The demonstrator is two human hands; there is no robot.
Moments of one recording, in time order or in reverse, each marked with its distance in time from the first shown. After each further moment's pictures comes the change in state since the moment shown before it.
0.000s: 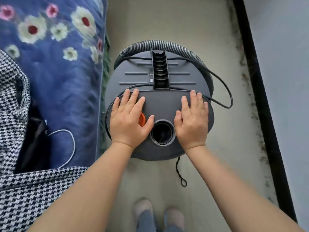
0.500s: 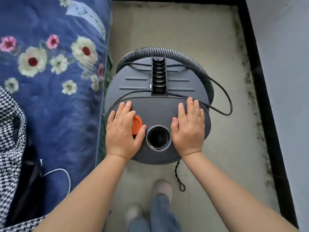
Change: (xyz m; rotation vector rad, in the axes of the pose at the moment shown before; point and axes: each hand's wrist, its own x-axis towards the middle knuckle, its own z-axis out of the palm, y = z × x) left_hand 0.088 -0.028 0.028 -0.157 -0.045 -0.122; right_hand 0.091 0.013 0.067 0.067 -0.031 0.019
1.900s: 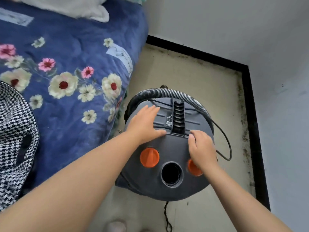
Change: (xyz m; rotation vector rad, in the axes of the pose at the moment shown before) left_hand 0.161 -0.026 -0.027 -0.163 -0.551 -0.170; right_hand 0.136 -0.007 0.012 0.187 -0.700 0.219
